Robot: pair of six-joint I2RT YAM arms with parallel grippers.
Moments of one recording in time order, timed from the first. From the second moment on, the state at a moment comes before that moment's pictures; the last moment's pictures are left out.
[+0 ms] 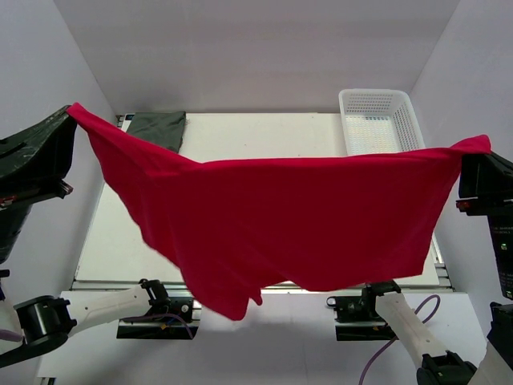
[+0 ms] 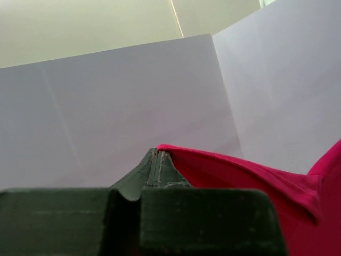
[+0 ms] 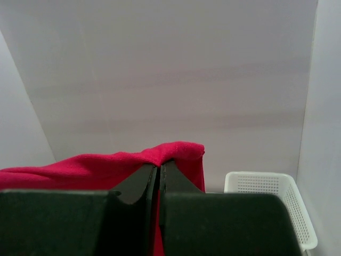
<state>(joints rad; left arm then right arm) -0.99 0.86 2.00 -0.45 -0.15 0.50 0.18 0.69 1.83 -0.66 -0.02 0.18</state>
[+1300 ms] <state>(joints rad) -0.70 1.29 1.07 0.63 -0.54 0.97 0.18 1.20 1.21 -0.24 0.11 0.19</state>
